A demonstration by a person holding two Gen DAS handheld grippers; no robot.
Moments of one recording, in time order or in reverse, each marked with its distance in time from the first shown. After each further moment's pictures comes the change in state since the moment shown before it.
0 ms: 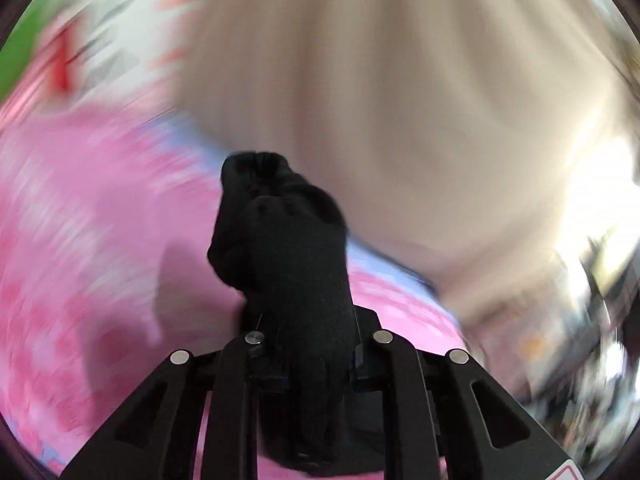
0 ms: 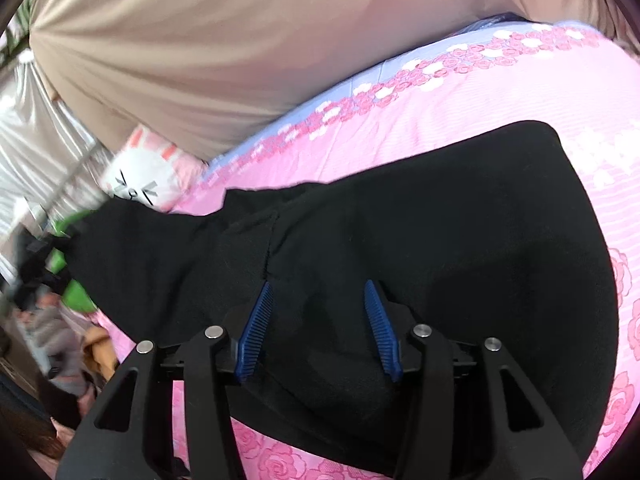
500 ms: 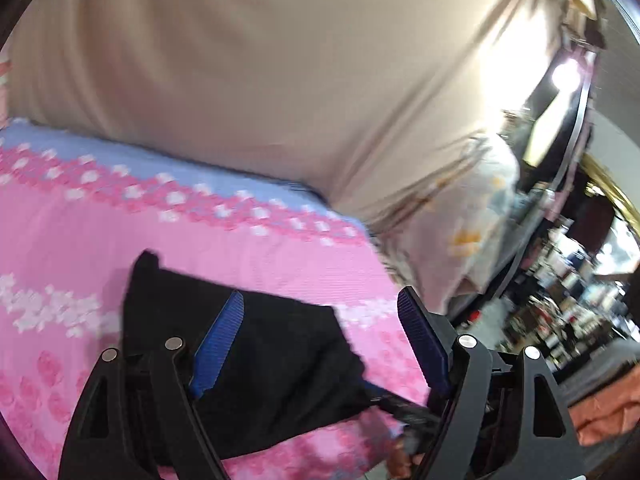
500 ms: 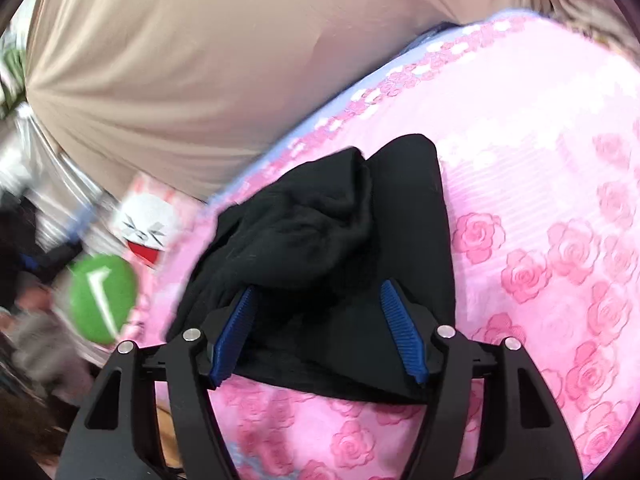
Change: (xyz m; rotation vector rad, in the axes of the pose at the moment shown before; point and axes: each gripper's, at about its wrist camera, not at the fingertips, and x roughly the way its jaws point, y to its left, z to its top) left arm 0.085 -0.142 -0.074 0.153 0.249 -0.212; right arm -0.082 -0.051 -0.015 0.124 -0.082 0.012
